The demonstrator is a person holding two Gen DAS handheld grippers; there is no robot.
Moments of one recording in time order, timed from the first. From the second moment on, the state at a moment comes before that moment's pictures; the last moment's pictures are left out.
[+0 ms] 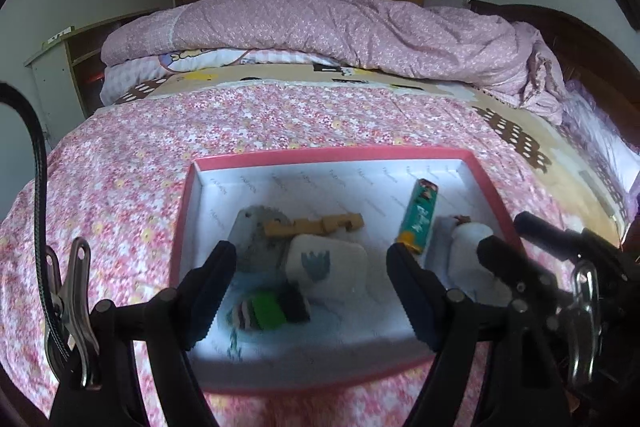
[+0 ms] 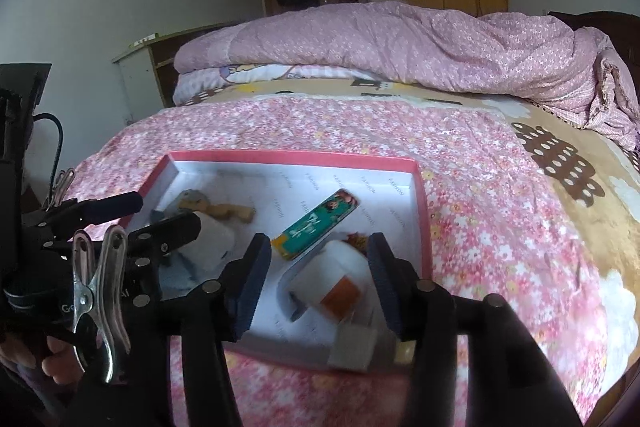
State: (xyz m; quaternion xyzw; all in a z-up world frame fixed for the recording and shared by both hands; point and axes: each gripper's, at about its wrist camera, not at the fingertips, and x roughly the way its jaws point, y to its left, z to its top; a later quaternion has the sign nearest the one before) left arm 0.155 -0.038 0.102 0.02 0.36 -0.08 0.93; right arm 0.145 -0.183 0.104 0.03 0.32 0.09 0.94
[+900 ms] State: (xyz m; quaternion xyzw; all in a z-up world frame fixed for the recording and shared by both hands) left arm 0.036 -0.015 0.067 0.01 0.40 -0.04 0.92; right arm 0.029 -0.169 0.066 0.03 0.38 0.05 0.92
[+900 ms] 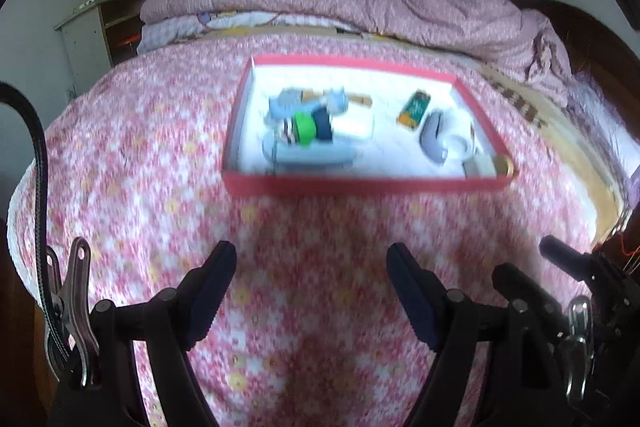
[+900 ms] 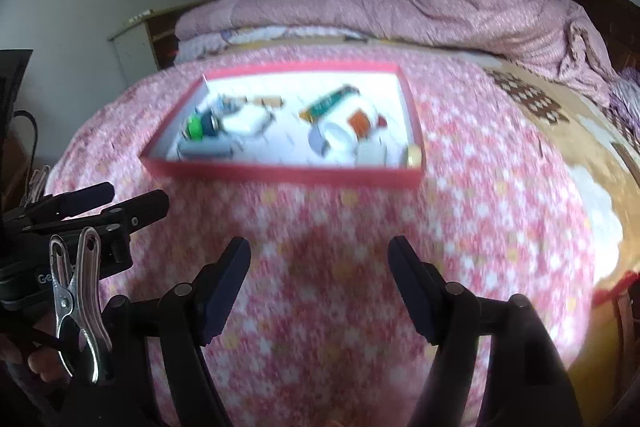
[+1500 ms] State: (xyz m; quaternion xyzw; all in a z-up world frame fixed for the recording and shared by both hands) left arm 0.034 -0.020 0.021 0.02 0.44 -0.03 0.90; right arm 0.029 -0.174 0.020 0.03 0.43 -0.02 0.90
